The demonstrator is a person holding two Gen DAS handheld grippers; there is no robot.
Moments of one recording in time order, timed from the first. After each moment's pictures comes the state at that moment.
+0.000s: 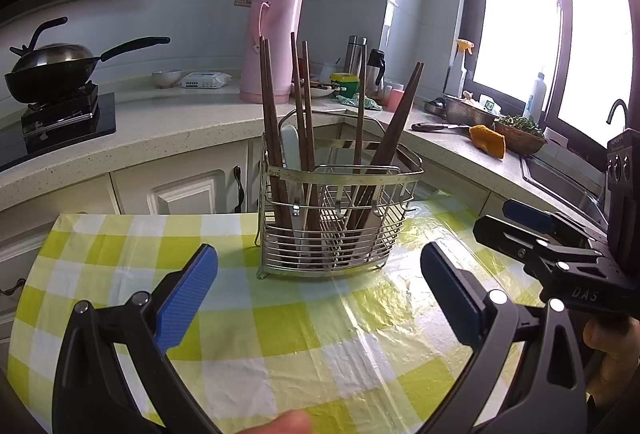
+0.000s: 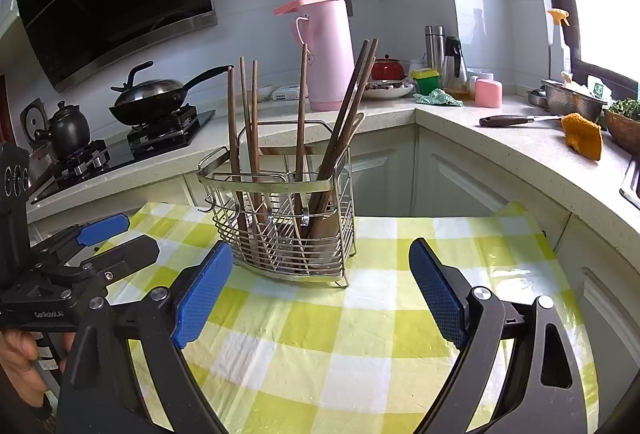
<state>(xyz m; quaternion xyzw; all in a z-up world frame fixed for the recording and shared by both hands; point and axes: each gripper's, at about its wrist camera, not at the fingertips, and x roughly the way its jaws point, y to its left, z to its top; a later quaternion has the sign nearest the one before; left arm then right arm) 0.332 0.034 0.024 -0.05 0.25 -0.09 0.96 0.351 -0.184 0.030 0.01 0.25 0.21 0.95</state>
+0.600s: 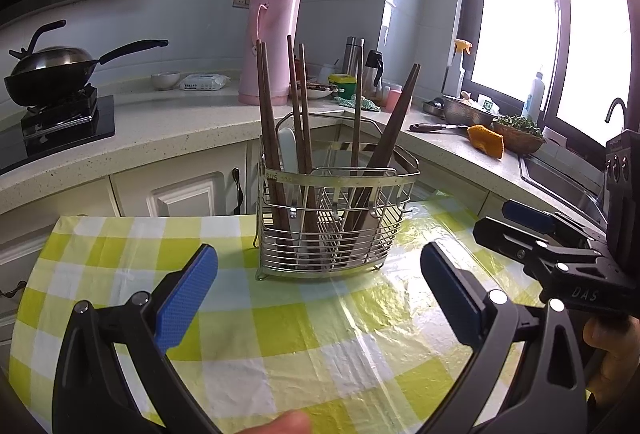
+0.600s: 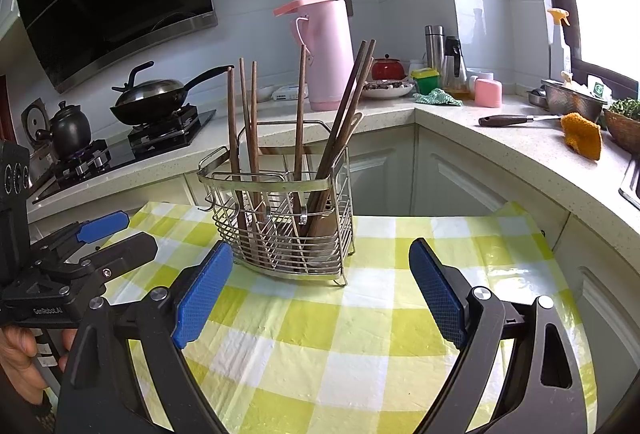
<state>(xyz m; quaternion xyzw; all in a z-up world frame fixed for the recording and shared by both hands) 0.331 0.033 0.026 -0.05 0.25 -0.09 0.96 0.350 -0.187 0.032 0.01 0.25 0.21 0.95</state>
